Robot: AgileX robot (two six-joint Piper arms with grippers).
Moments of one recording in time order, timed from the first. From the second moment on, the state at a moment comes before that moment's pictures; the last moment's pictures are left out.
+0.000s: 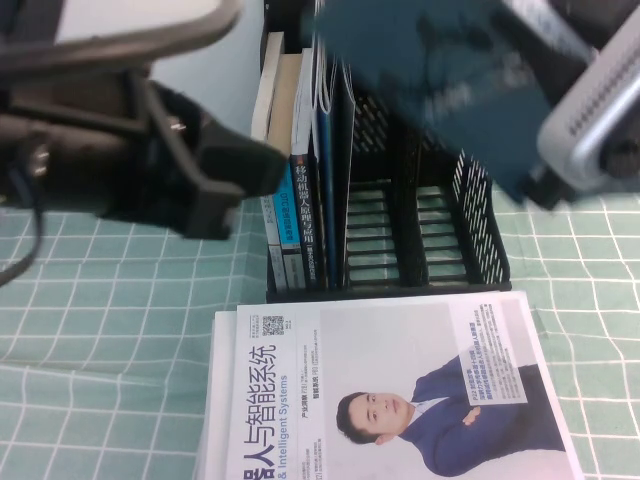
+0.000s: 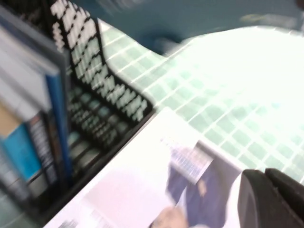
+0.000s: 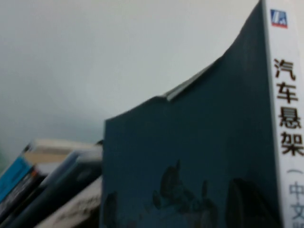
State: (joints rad) right arm 0.59 1.16 -0.89 -0.08 -0.31 -0.71; left arm -0.45 1.14 -1.35 -0.56 1.00 0.37
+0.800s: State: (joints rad) right arm 0.93 1.36 -0.72 -0.55 -0.08 -0.49; left arm -0.45 1.09 -1.35 -0.50 0.95 0.32
